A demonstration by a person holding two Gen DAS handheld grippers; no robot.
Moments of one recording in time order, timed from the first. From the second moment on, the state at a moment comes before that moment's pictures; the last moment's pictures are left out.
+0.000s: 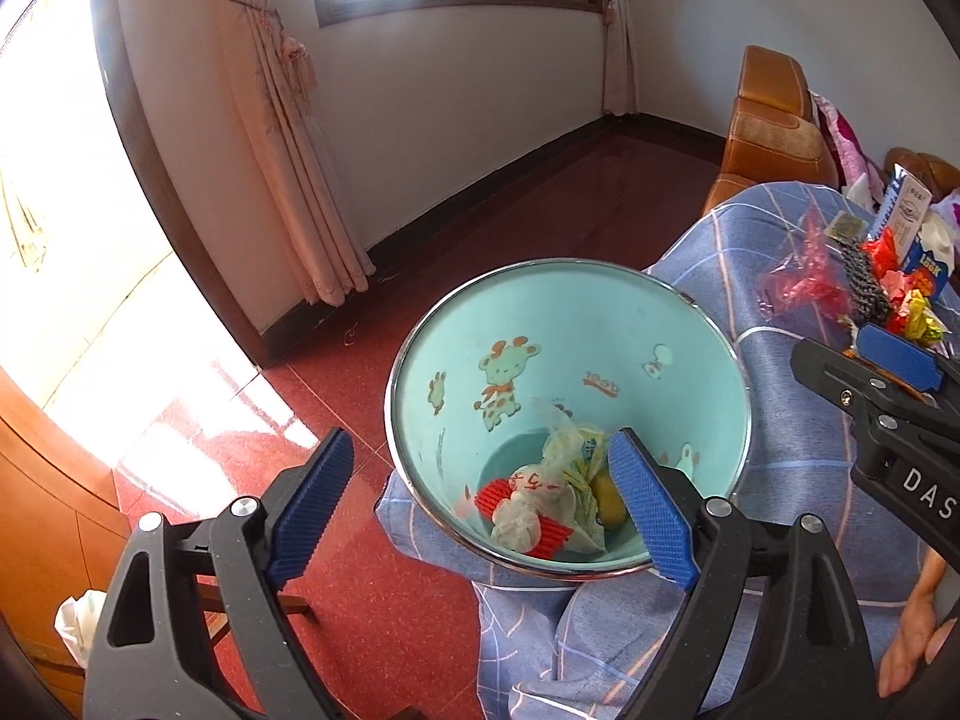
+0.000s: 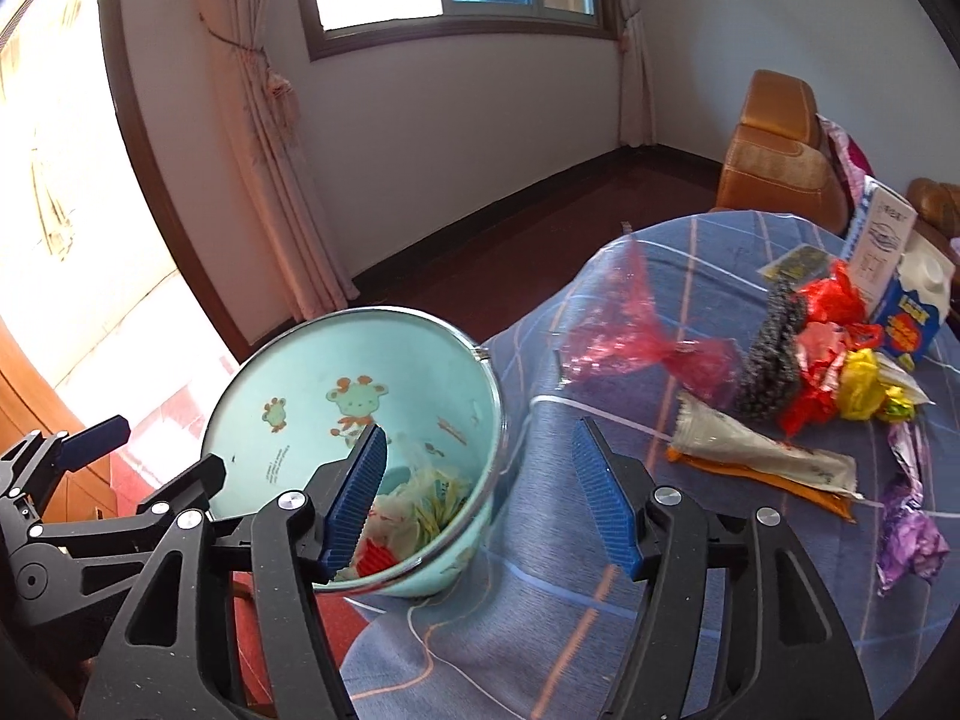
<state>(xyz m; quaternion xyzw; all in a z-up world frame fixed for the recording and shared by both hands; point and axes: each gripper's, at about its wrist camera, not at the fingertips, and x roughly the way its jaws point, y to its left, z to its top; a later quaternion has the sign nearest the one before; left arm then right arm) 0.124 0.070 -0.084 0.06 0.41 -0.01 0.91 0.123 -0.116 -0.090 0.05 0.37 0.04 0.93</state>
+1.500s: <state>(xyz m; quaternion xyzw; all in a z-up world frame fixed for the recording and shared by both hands) 0.193 -0.103 -0.066 0.11 0.36 -0.15 0.91 0.084 -0.349 -0.147 0.18 0.43 -0.15 0.87</state>
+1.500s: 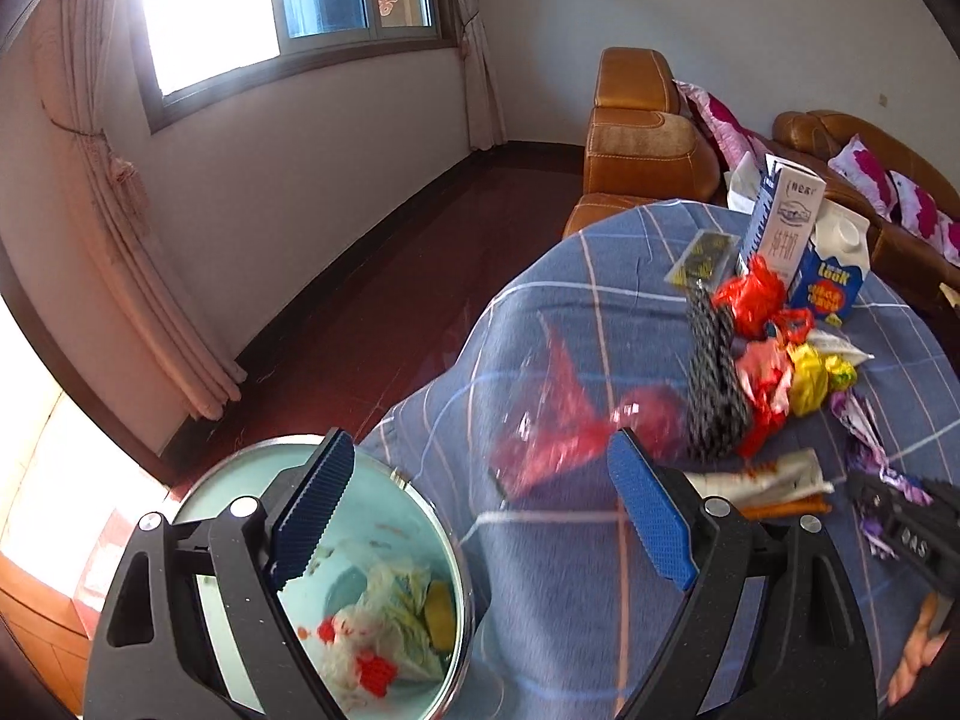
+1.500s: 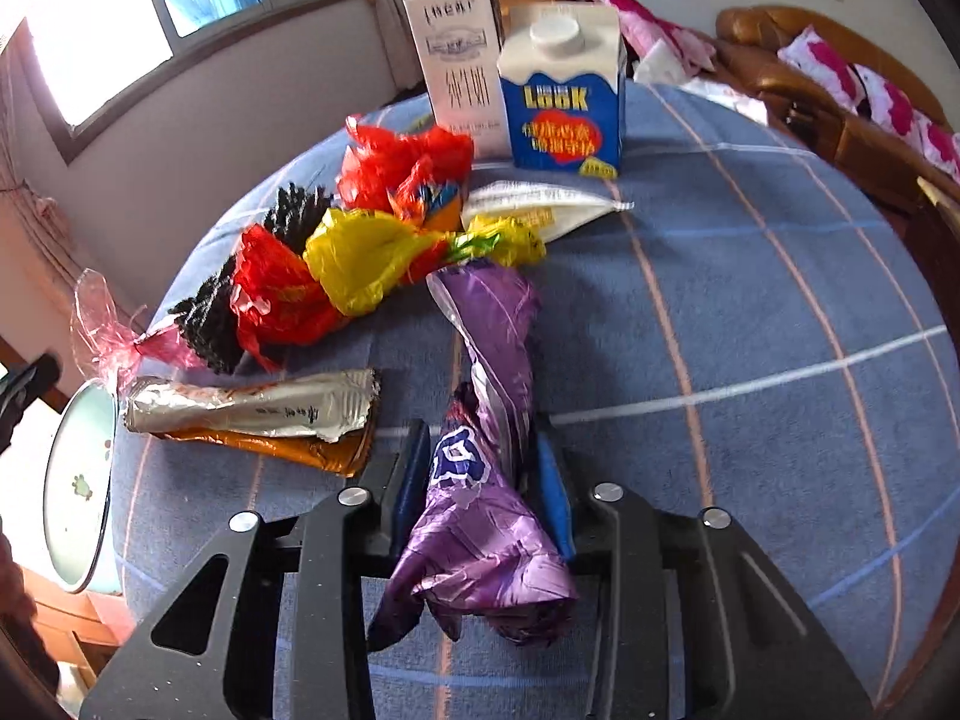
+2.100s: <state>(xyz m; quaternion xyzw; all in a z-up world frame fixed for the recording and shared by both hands) 0.211 -0.127 -0.082 0.09 0.39 -0.17 0.90 0.044 -0.367 -0.110 0.19 0.36 -0.18 0.90</state>
